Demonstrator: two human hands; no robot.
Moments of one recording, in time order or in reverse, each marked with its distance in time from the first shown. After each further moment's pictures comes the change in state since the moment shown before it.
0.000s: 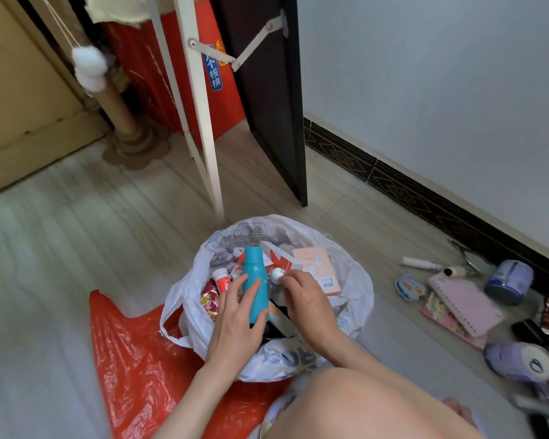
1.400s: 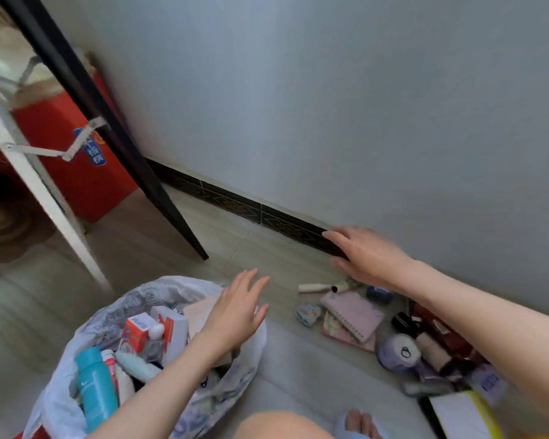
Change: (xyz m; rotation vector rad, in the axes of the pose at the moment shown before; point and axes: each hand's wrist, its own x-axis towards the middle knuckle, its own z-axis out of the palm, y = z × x) left_hand 0.093 0.176 0.058 0.254 -0.395 0.434; right_hand -0.021 0.142 -0.293 -0.606 -0.212 0.113
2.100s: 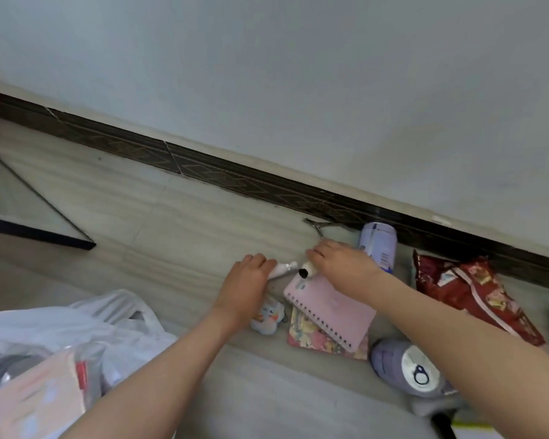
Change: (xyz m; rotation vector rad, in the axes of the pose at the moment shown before) left_hand 0.193 0.007 0.213 -0.005 -0.234 0.178; right_hand 0.052 0.116 0.253 -0.048 -0.367 0.030
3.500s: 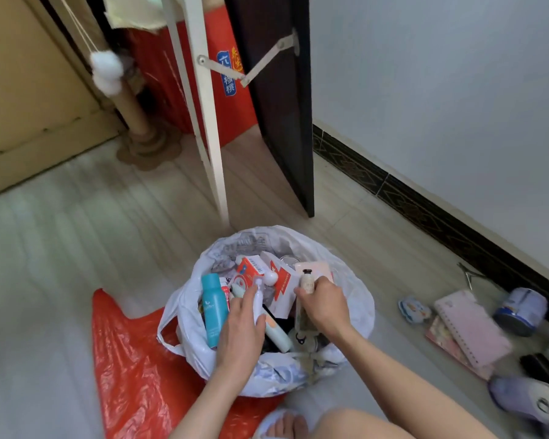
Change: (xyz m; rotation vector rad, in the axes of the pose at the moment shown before) left_hand -0.378 -0.046 -0.103 -0.428 0.503 -0.898; right_hand -0.034 -0.365 -0.139 0.855 0.047 0.300
